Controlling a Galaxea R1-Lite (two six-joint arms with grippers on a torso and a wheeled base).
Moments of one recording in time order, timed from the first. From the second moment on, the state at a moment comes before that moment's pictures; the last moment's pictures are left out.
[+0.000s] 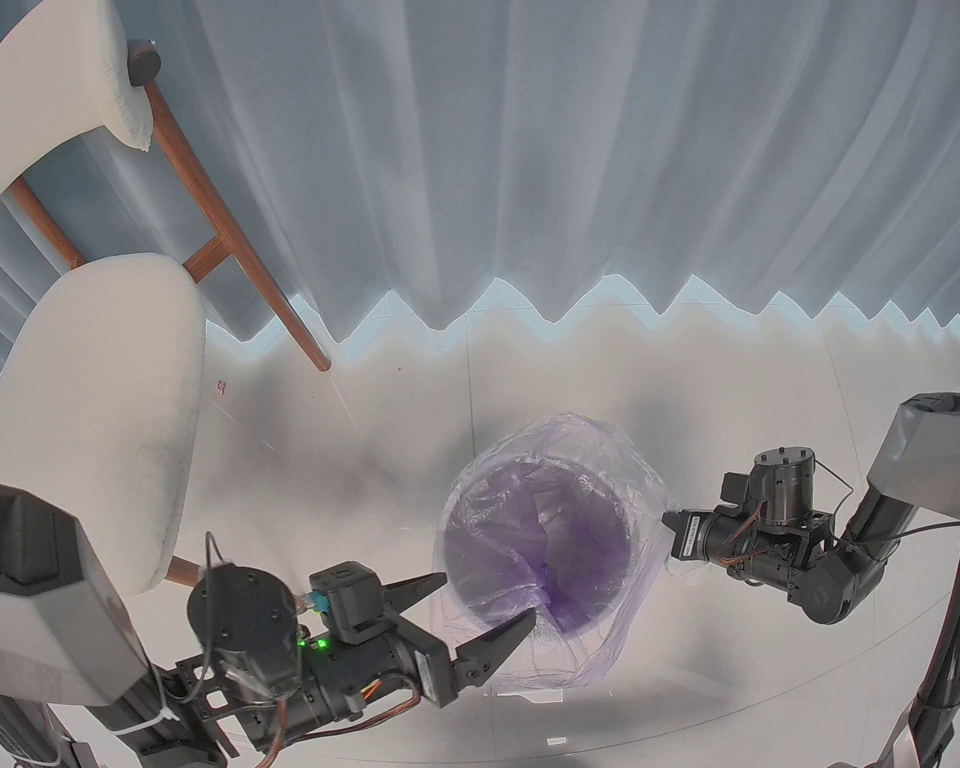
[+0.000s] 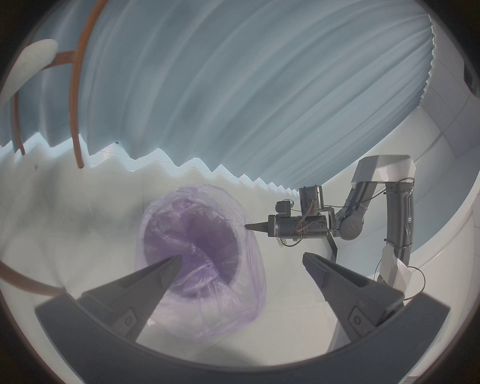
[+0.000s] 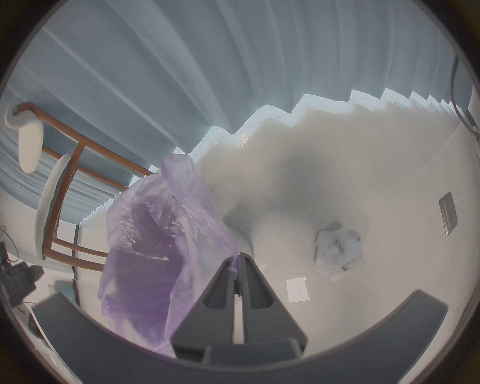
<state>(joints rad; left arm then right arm) -0.82 1.91 -0.23 -1.51 -0.02 -0.37 0.18 2.10 -0.57 -1.01 0.06 0.34</state>
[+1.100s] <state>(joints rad) -0.86 1.73 -0.02 -1.51 0.16 -0.48 0.15 2.40 -0.51 -1.37 0.08 0.29</state>
